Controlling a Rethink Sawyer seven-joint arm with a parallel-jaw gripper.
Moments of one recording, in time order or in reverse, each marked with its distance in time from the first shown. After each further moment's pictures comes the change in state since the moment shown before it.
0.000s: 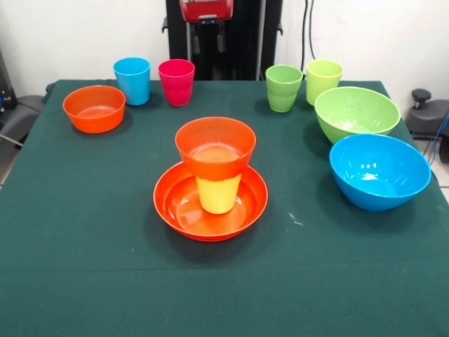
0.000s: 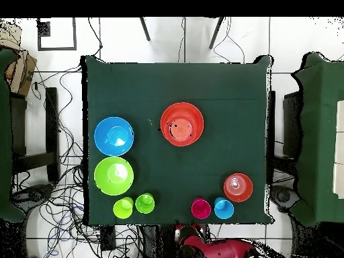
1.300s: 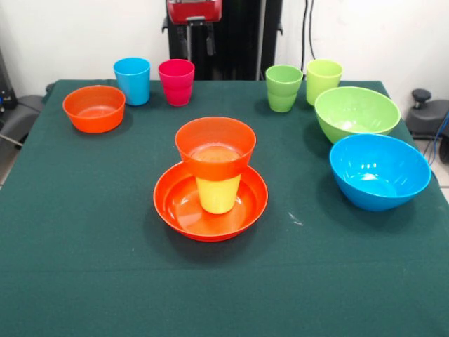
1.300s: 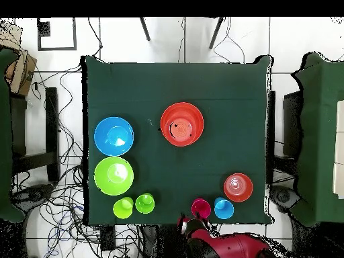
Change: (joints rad) arm -0.118 -0.078 0.125 0.000 -0.001 0.097 0.000
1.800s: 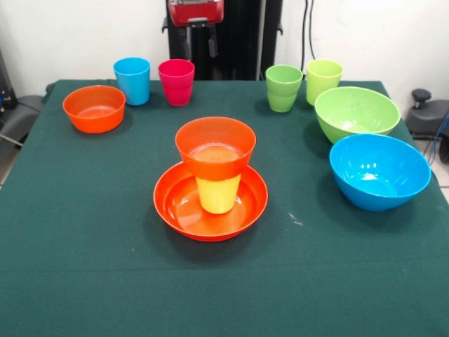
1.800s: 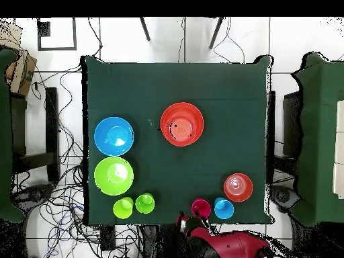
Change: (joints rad) arm -0.003 -0.001 0.024 -0.002 0.000 0.000 0.000
